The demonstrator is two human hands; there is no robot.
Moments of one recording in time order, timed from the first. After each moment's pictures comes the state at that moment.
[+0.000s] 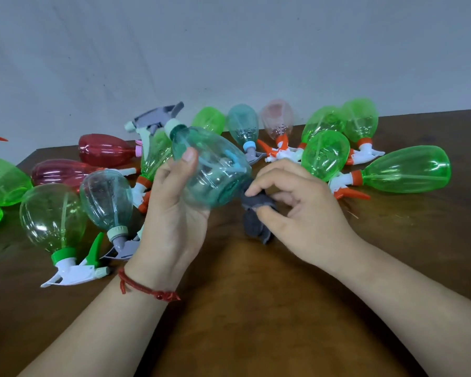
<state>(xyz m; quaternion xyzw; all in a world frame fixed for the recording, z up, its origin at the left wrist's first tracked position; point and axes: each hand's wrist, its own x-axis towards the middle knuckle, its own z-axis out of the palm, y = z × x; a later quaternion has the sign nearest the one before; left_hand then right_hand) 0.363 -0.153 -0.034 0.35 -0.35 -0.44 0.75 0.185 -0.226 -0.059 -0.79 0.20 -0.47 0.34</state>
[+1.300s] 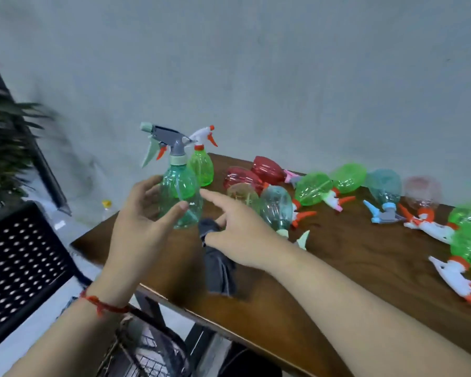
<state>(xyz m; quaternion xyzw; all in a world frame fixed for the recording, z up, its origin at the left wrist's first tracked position) 0.567 0.125 -0.009 0.72 -0.31 0.05 0.62 0.443 -0.031 0.017 -0.88 0.12 -0.11 0.44</state>
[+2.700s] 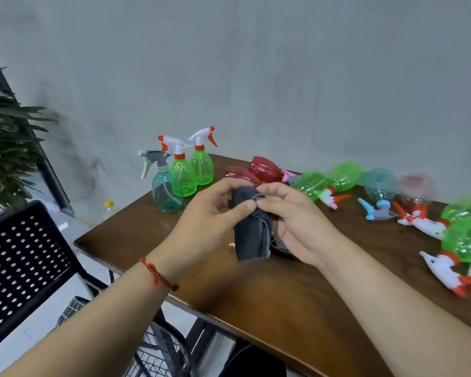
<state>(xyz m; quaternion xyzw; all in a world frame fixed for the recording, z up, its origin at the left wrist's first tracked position) 0.512 0.063 0.017 0.64 -0.49 -0.13 0.58 0.393 -0.081 0.020 -0.58 0.13 -0.22 0.77</state>
